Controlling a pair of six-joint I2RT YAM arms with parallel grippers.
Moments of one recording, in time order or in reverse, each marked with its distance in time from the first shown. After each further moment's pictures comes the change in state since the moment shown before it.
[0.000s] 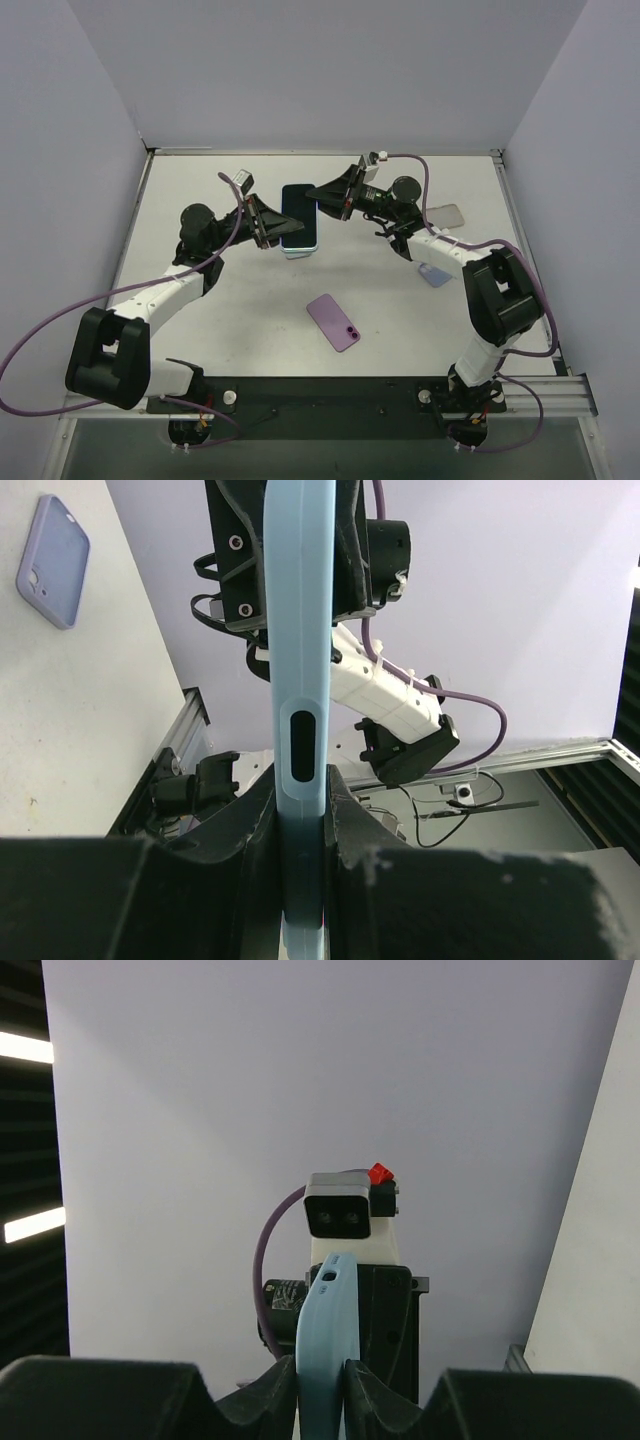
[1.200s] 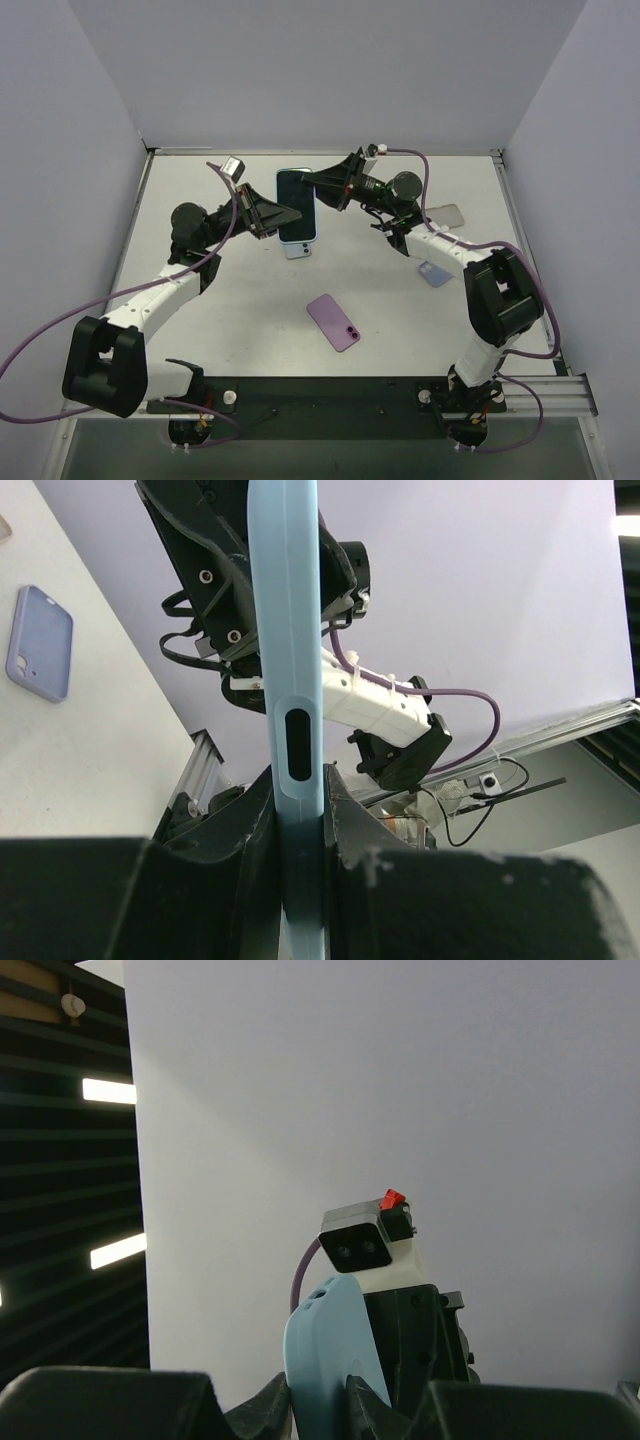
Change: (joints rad) left arm 0.001 -0.043 0.045 0.086 -0.033 0.056; right arm 0.011 0.000 0.072 0.065 0.042 0.201
